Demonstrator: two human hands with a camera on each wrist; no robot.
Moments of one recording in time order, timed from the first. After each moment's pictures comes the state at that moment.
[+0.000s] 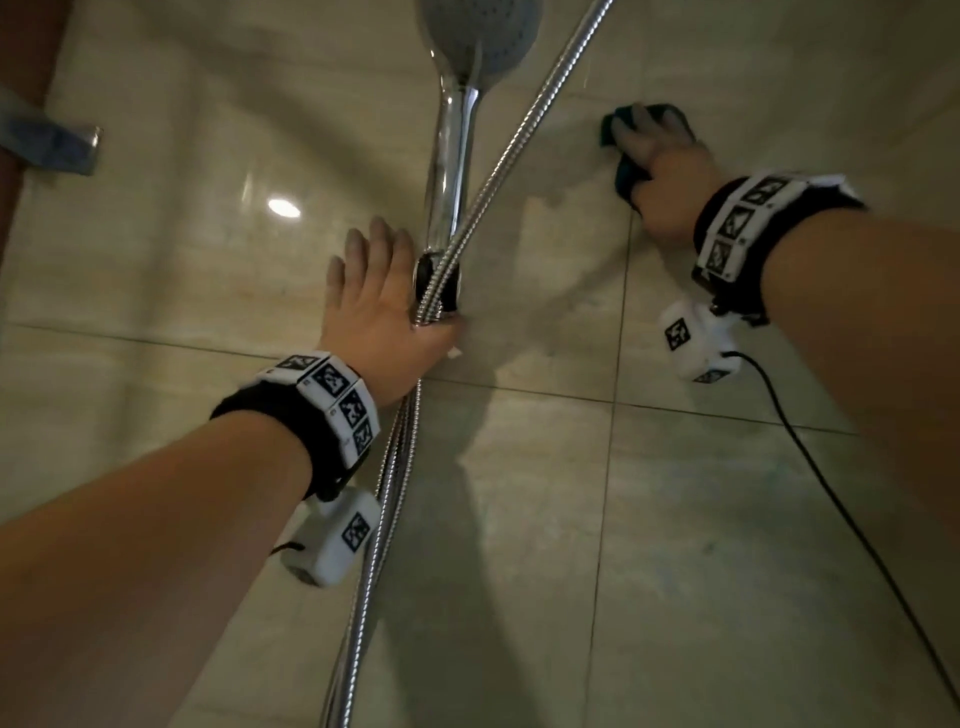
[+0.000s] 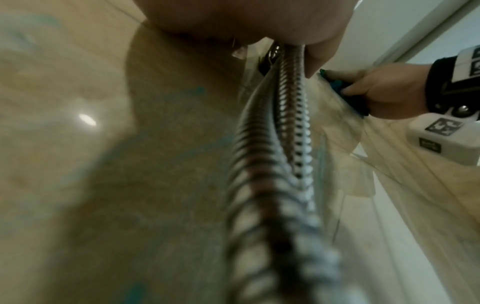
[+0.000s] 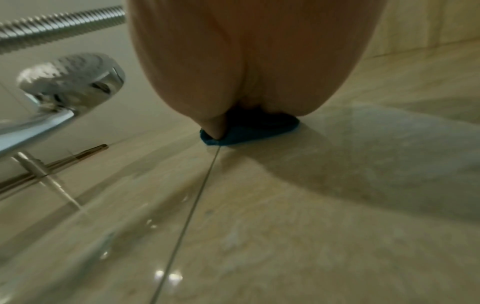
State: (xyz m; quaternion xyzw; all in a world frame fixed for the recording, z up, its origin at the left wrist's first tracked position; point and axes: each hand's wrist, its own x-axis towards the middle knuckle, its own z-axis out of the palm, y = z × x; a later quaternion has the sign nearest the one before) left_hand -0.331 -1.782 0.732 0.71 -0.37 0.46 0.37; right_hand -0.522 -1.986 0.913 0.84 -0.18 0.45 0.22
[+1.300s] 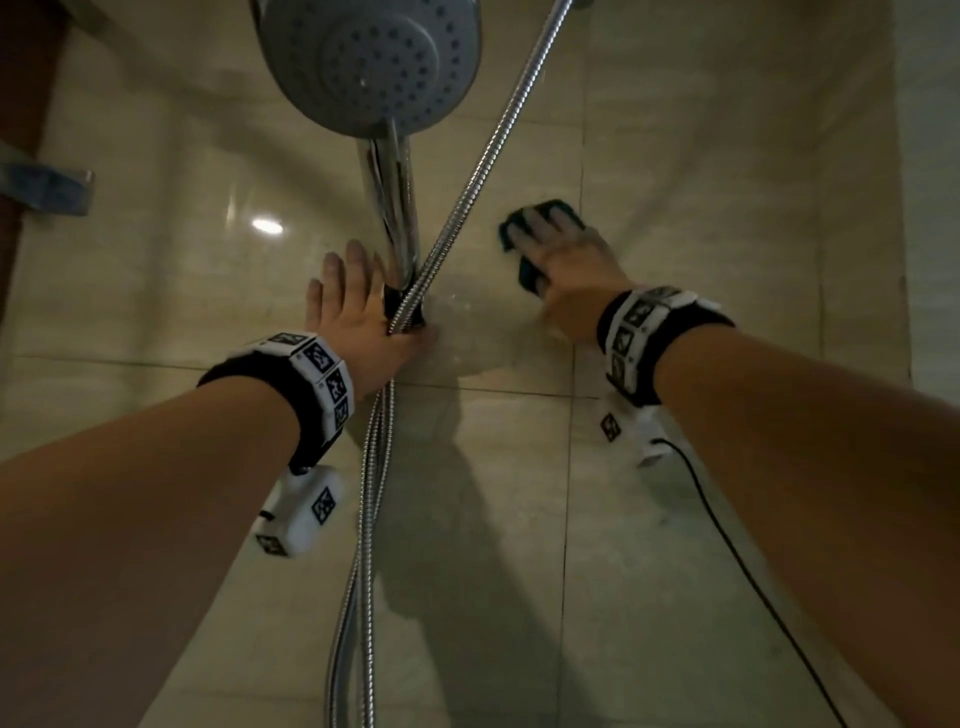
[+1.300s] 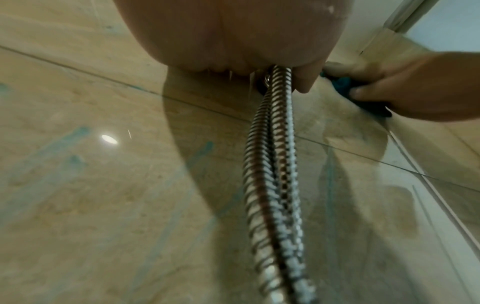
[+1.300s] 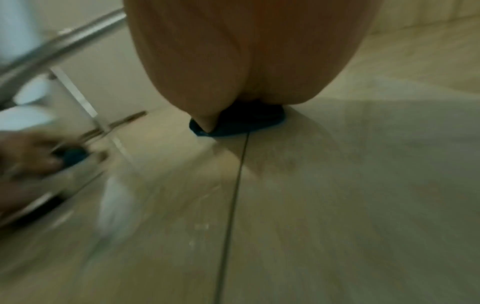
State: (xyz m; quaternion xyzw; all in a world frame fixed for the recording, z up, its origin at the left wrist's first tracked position) left_hand -0.340 -1.777 0.742 0.80 -0.35 0.40 0.29; right_hand -0.494 -1.980 0.831 0.84 -0.12 0.42 0.31
